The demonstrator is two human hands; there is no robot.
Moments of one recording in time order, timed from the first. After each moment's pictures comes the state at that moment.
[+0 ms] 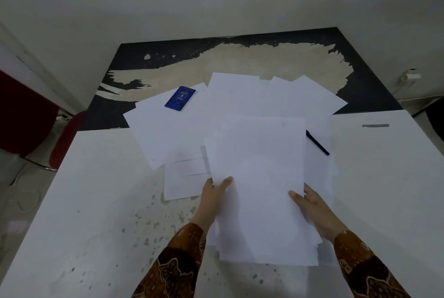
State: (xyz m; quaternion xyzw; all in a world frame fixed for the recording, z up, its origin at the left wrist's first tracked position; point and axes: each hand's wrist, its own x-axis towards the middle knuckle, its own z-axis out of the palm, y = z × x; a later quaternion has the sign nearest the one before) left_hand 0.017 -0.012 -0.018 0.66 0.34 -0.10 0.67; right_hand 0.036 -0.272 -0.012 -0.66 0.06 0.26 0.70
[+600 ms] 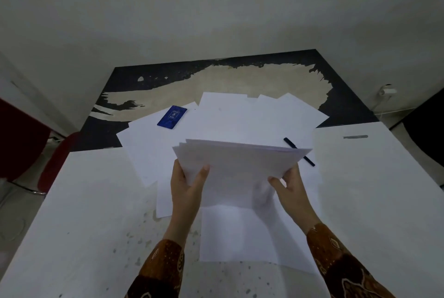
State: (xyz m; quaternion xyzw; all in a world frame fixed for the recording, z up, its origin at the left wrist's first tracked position) left_hand 0.011 -0.007 0.086 0.70 0.16 0.19 0.67; right_hand 0.051 -0.225 0.053 -0.74 -0.02 0.04 0.67
